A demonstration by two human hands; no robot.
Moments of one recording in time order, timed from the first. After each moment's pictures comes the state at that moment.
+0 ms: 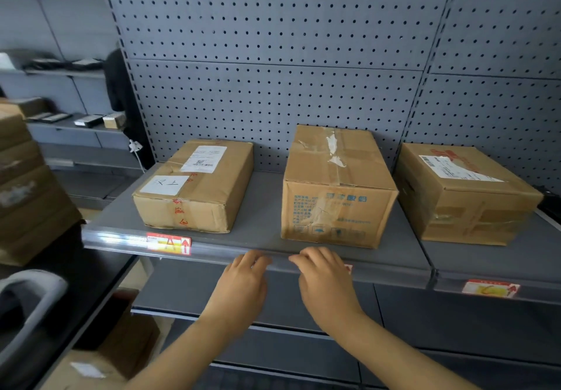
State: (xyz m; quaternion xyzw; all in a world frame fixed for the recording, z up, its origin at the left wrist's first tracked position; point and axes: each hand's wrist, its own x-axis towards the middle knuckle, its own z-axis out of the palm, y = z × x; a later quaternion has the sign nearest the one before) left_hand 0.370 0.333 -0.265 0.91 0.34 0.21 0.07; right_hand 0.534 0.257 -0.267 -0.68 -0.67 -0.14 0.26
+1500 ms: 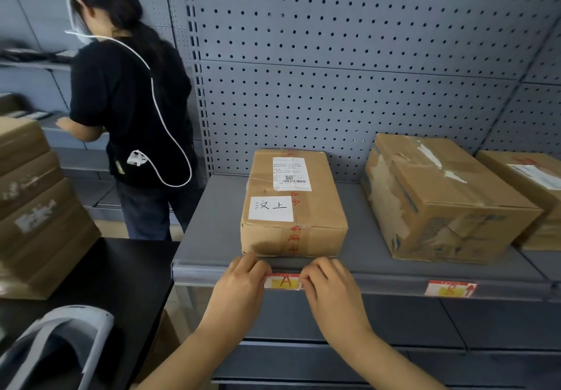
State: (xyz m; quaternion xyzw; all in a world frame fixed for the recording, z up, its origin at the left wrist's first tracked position) left_hand 0.195 0.488 -0.261 0.91 0.29 0.29 0.09; right_hand 0.350 0.389 -0.268 -0.75 -0.60 -0.14 0.26
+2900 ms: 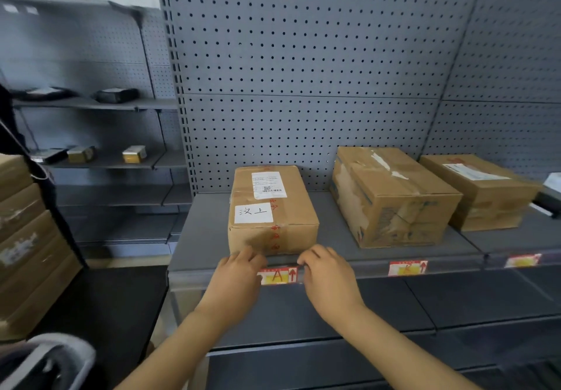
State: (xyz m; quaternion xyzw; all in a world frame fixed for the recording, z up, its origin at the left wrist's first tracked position) left_hand 0.193 0.469 -0.219 0.94 0.28 0.17 0.03; right_hand 0.335 0.354 -0.213 -0.81 -0.54 -0.08 0.21
